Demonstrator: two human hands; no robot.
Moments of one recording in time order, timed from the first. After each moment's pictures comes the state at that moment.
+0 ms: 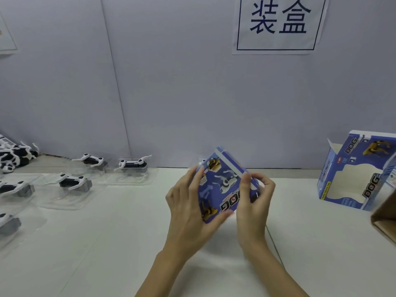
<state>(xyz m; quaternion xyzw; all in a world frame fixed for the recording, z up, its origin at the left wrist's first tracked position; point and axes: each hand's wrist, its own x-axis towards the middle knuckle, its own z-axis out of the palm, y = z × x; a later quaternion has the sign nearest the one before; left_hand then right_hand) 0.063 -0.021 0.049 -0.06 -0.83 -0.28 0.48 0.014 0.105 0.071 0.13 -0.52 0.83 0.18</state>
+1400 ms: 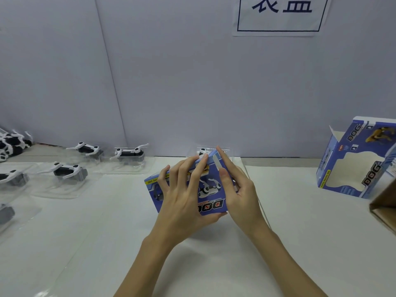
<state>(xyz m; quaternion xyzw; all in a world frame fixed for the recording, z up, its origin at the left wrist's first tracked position) 0.073 -0.032 0.065 -0.07 -0.89 -0.10 0.44 0.011 0.112 0.076 0.31 -0.64 0.70 0.06</state>
